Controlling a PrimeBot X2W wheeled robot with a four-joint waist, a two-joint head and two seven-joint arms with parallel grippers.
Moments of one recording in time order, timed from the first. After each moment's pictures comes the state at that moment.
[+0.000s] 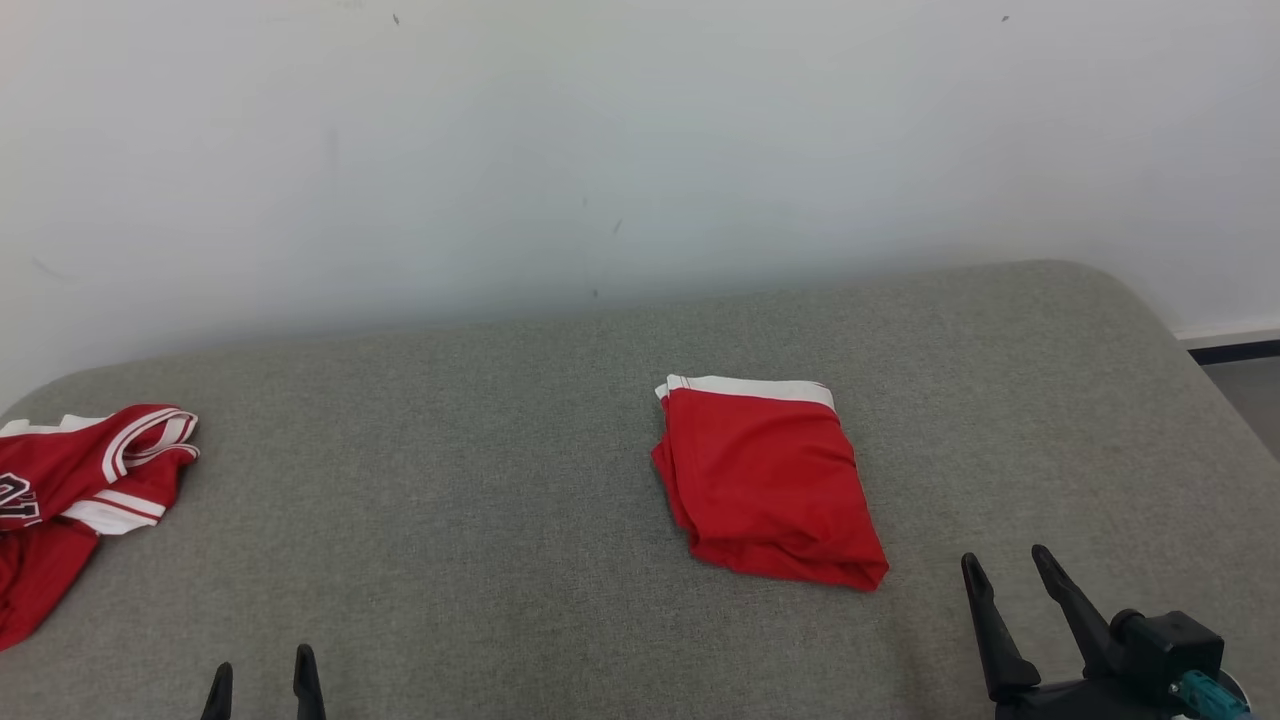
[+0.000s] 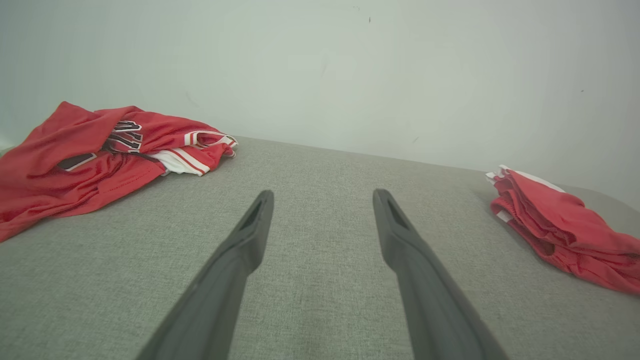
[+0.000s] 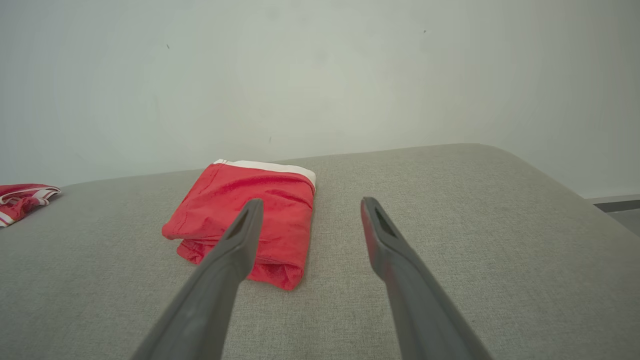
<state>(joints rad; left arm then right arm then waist) 0.11 0.05 0.10 0.19 -0.25 -0.09 -0.26 -0.03 -0.24 0.15 0.28 0.35 0.13 -0.21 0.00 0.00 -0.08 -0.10</state>
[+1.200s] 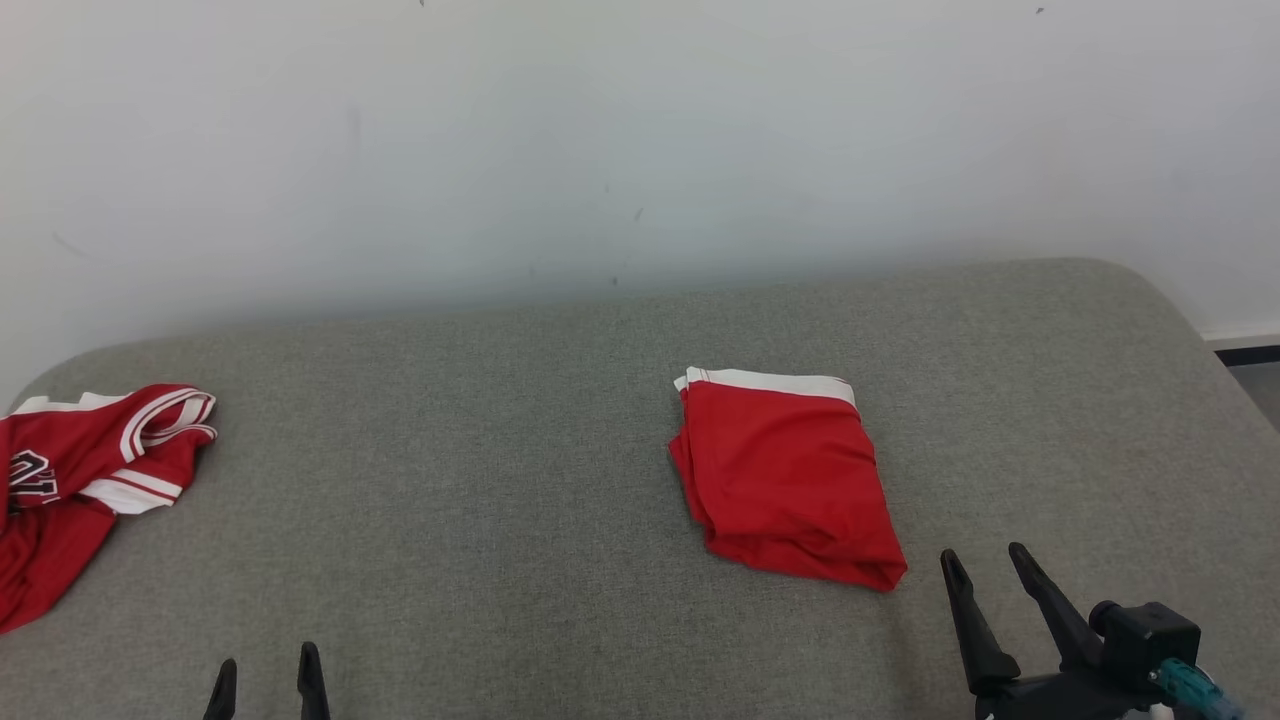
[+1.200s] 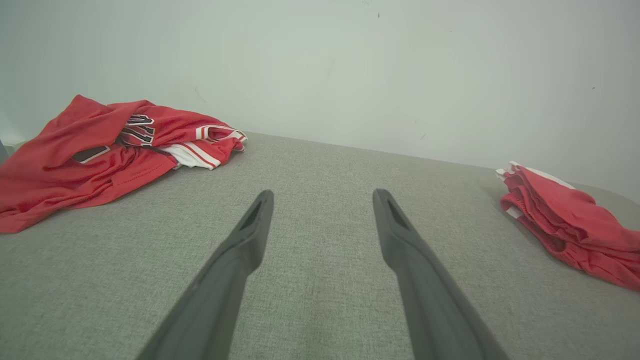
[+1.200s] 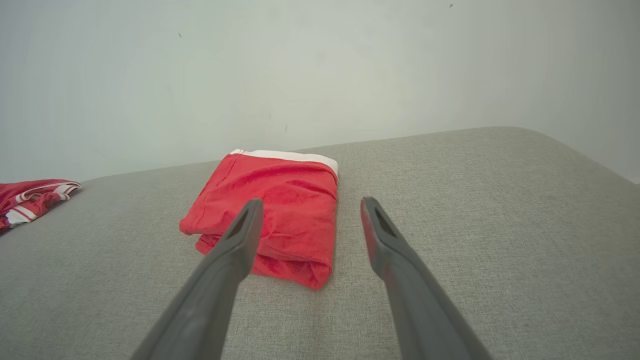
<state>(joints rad) 0.11 0.05 0.10 0.19 -0.24 -0.10 -0.26 -0.08 -0.24 0.21 0.36 0.41 0.13 -0.23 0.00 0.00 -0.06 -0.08</state>
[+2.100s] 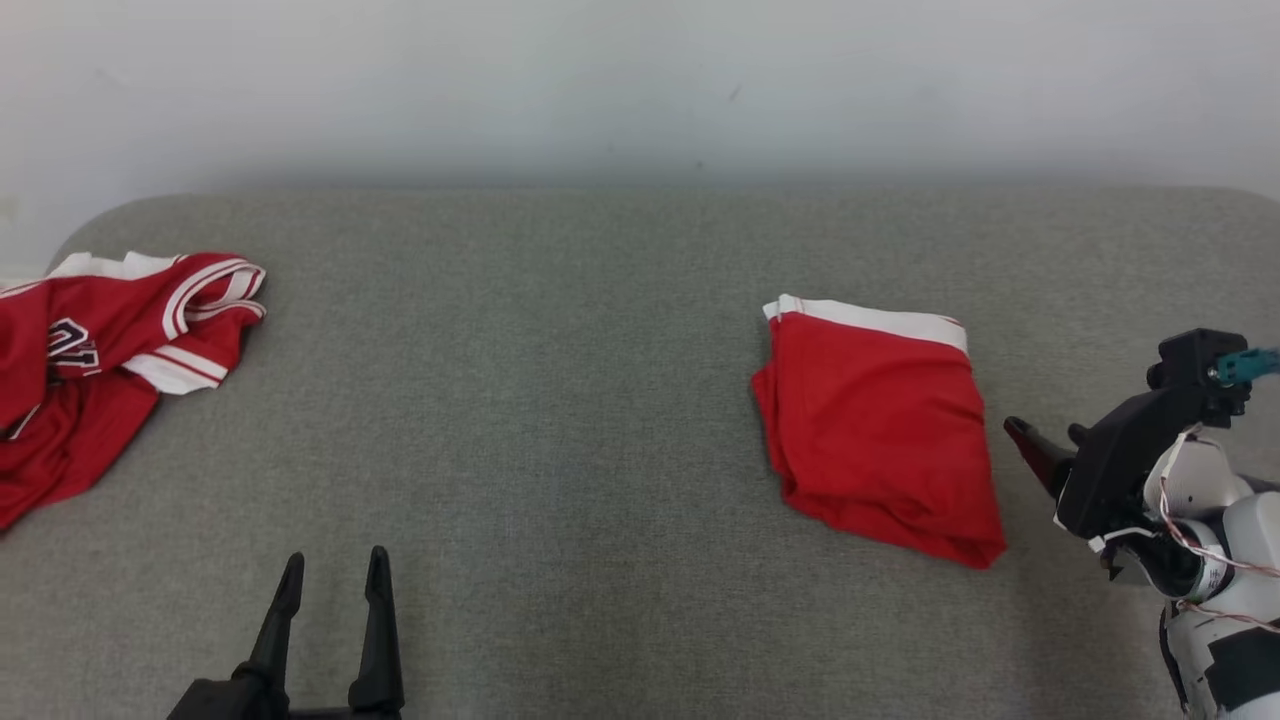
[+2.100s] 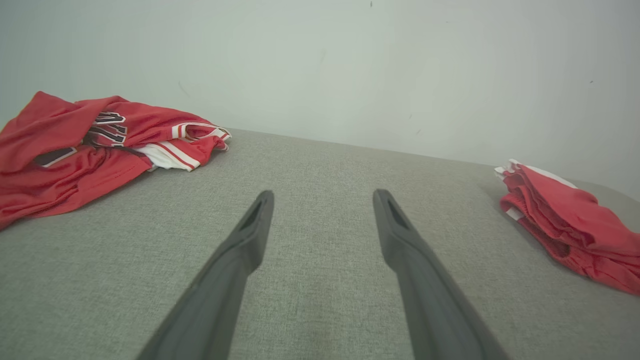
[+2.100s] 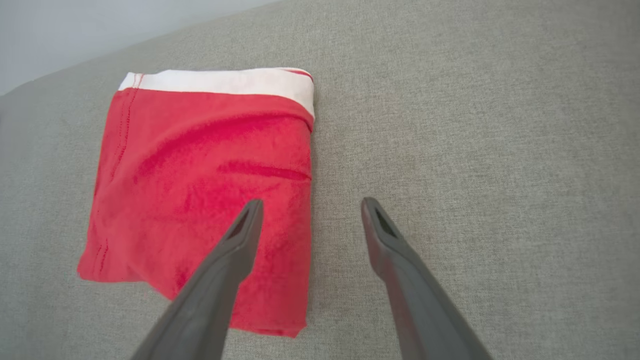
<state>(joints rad) 0.01 0.05 -0.01 0.12 -0.23 -0.10 -0.26 -0.50 -0.28 -0.01 0.50 0.50 0.13 0.62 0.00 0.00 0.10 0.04</state>
